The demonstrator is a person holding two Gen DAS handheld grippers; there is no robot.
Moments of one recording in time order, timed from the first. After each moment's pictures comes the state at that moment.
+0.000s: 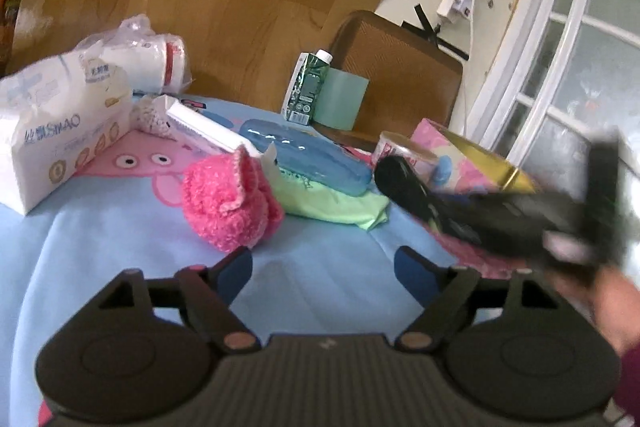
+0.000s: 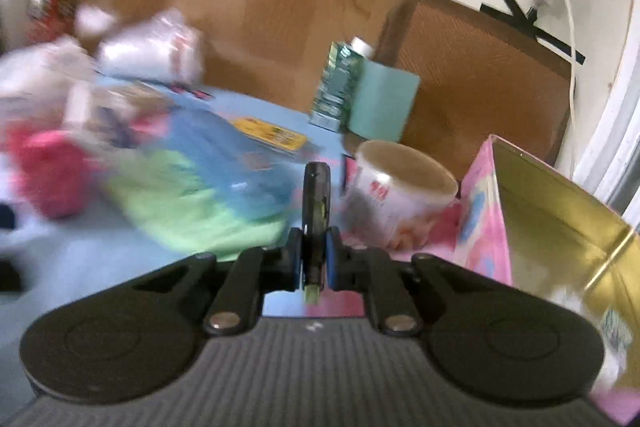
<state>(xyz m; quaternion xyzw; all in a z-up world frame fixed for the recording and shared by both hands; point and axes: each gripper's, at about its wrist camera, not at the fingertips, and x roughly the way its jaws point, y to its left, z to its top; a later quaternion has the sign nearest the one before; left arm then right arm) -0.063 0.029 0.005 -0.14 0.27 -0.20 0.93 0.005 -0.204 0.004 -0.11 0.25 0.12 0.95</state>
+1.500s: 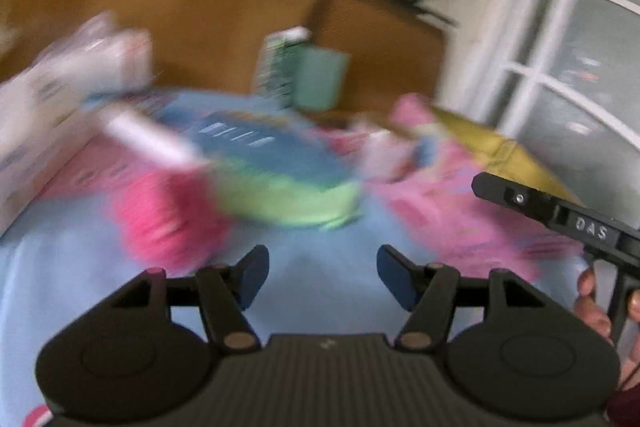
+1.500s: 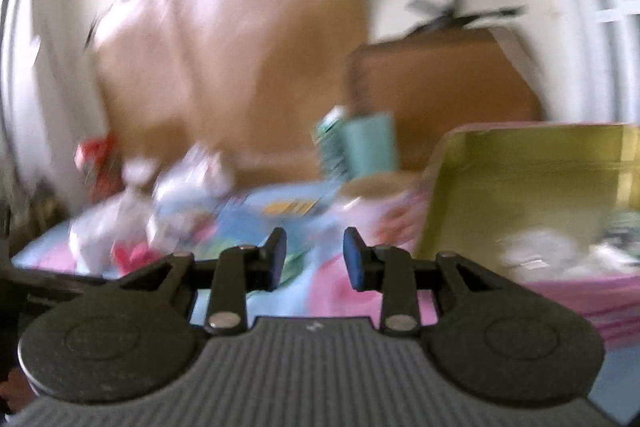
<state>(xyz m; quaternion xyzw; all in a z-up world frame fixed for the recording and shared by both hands) -0.034 -0.022 0.013 -0.10 0.31 -0.19 0.93 -0.046 -0.272 0.018 0.09 0.18 0.18 0.96</state>
